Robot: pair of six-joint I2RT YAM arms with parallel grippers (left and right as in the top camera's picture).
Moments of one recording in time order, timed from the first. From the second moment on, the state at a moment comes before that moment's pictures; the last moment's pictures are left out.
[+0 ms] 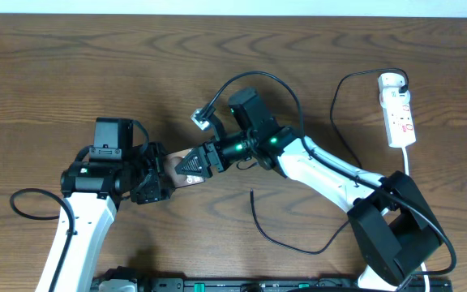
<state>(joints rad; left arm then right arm) -0.06 1.16 0.87 -0.89 0.34 -1.83 0.69 1.84 1.17 -0.07 -0.96 0.46</state>
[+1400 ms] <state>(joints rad) -0.12 1.16 0.87 -0.89 0.34 -2.00 0.71 1.84 1.17 -0.05 -0.90 0.53</state>
